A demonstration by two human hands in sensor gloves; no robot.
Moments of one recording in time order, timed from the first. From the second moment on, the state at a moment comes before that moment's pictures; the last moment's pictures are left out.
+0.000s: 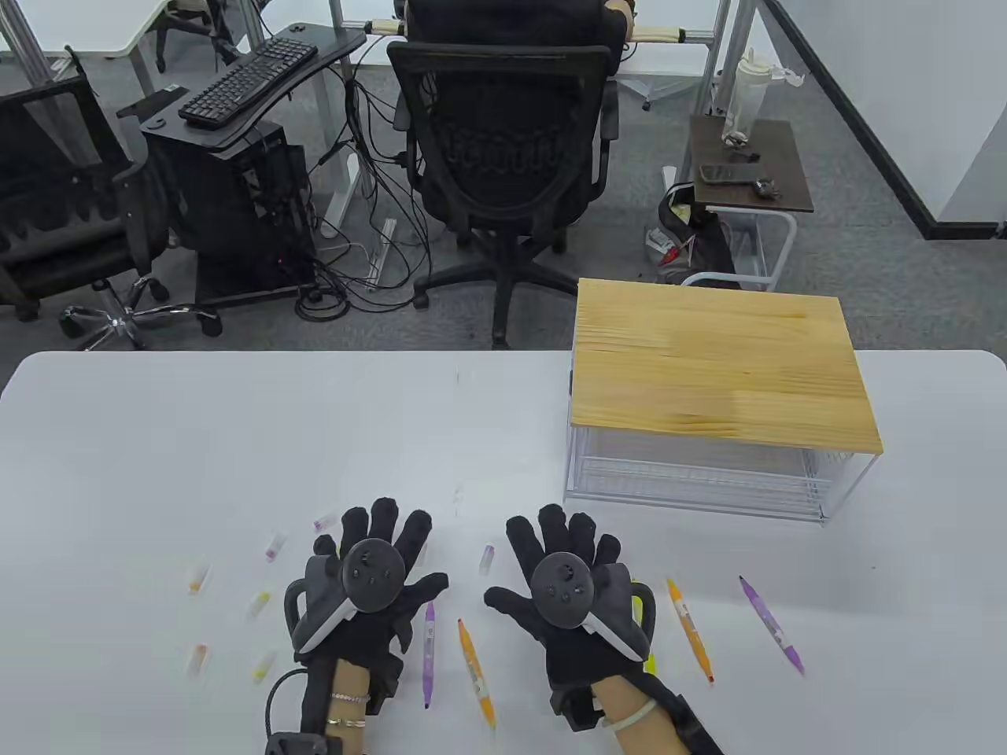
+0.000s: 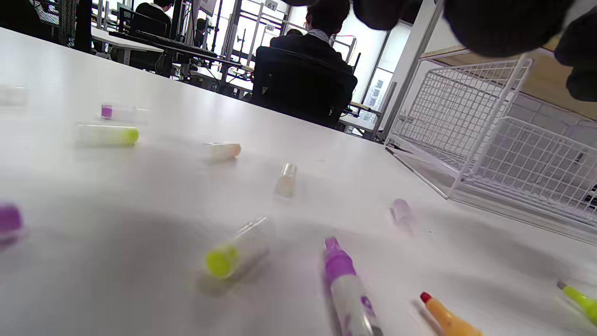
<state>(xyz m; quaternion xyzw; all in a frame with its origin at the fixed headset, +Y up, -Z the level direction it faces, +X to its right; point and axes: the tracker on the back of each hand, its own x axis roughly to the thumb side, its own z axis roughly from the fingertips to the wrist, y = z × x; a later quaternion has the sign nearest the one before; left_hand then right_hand) -0.190 -0.719 -0.327 -0.05 -0.07 0.15 0.99 0.056 -0.716 -0.308 0.09 0.02 0.98 0.20</state>
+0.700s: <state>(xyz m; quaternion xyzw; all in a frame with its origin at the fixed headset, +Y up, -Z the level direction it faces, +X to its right) -0.192 -0.720 -0.326 -0.04 -0.07 0.15 0.99 0.057 -0.718 -0.309 0.09 0.03 0.98 0.19</state>
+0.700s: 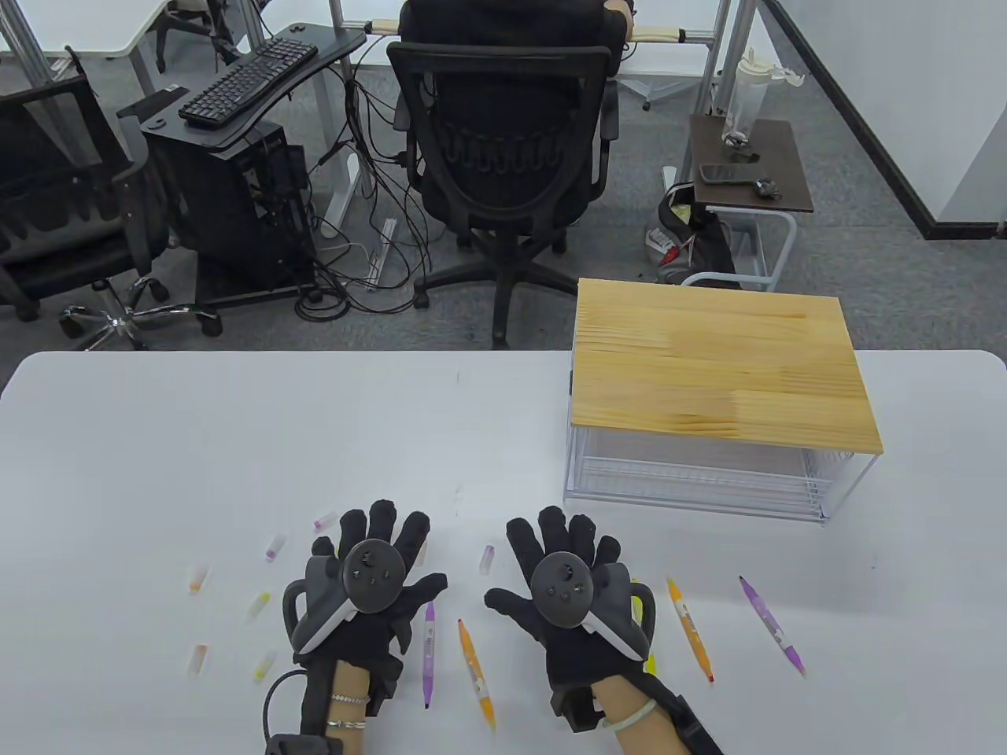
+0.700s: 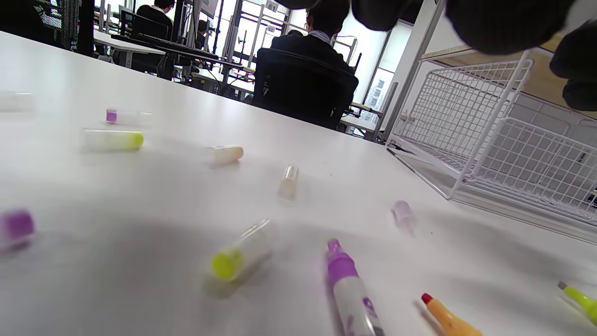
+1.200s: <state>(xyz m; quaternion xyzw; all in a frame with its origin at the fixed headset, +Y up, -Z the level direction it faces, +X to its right) -0.188 -0.719 -0.326 -0.04 -0.08 0.15 0.98 0.082 -0.710 -0.314 0.04 0.02 0.98 0.17</state>
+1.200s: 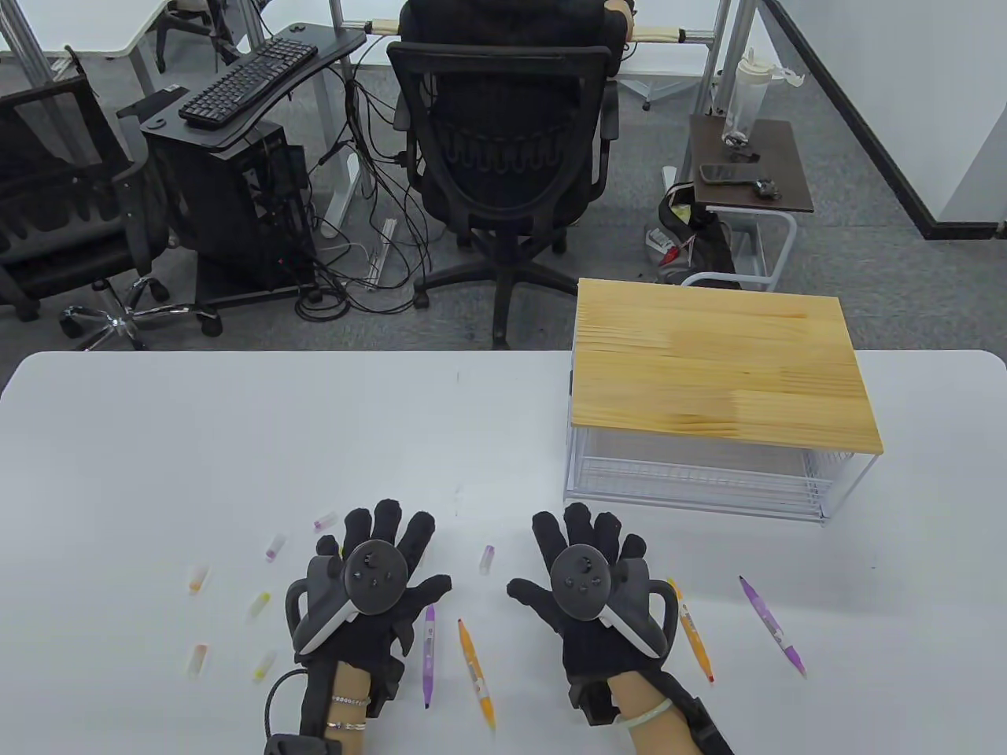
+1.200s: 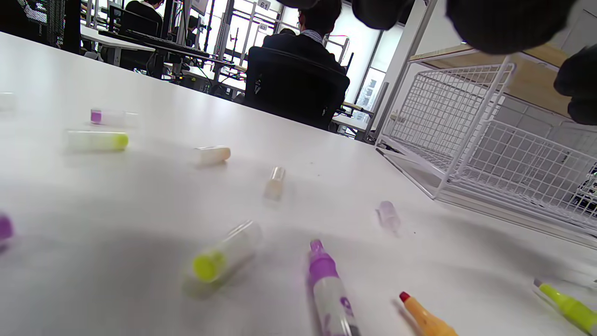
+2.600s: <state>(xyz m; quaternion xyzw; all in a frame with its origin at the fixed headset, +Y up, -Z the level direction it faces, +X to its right) -0.181 -0.730 -0.334 -0.07 -0.10 0.15 0.98 0.237 -0.724 -0.434 -0.24 0.10 0.96 0.09</state>
